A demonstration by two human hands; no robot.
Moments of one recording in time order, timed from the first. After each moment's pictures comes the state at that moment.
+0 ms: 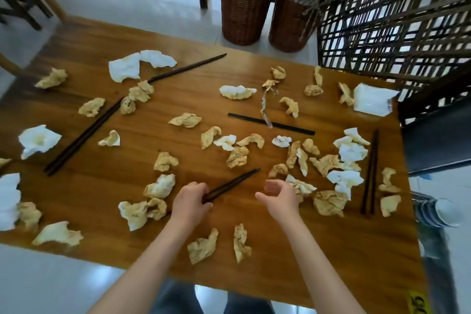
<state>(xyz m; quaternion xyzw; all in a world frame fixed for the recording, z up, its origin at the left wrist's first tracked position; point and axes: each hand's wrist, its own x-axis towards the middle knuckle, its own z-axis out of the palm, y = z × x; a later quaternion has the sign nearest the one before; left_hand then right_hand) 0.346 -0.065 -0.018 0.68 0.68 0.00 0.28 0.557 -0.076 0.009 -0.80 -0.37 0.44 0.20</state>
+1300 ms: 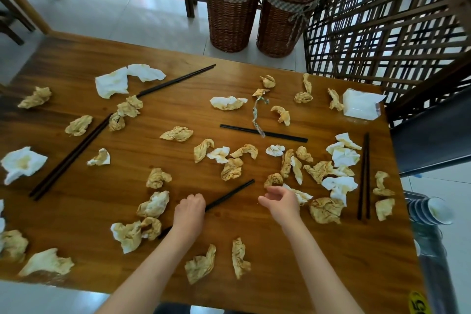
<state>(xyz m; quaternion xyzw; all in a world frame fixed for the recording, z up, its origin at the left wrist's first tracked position) 0.359 -0.048 -0.029 0.71 0.65 -0.14 0.22 0.572 -0.060 -0.006 -0.81 -0.30 0.46 0.22</state>
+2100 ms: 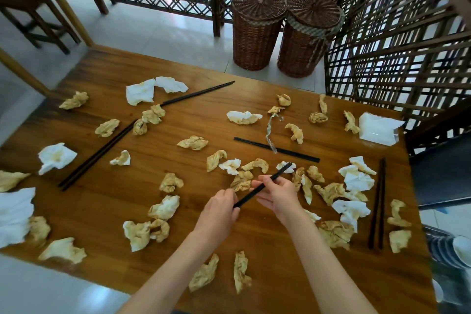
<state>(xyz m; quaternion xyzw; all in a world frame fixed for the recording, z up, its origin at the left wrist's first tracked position) 0.399 -0.046 0.031 0.70 0.64 0.10 0.30 0.552 -0.007 0.036 -0.67 -0.18 0.62 0.35</state>
